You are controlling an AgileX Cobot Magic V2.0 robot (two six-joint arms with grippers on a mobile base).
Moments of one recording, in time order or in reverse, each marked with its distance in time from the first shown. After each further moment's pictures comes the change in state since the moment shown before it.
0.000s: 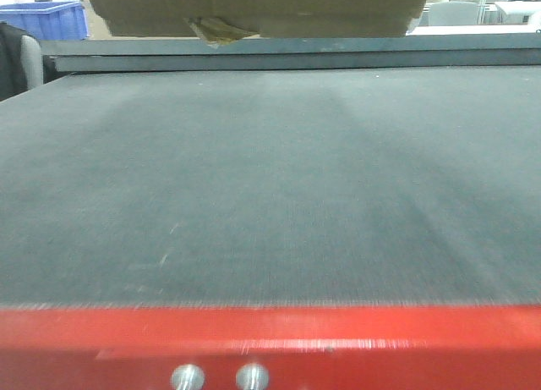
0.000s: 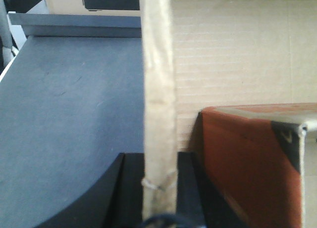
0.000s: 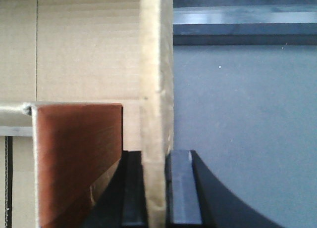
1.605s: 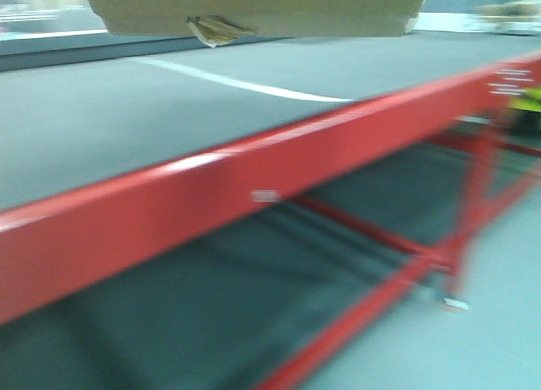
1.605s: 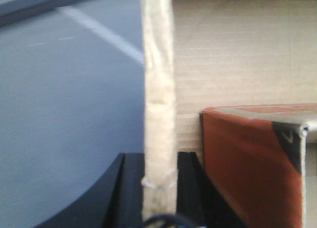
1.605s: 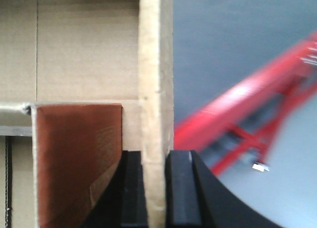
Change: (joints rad) left arm 0.004 0.000 0.000 0.002 -0.002 0.000; right arm 0.000 0.002 0.000 0.000 -0.008 0.002
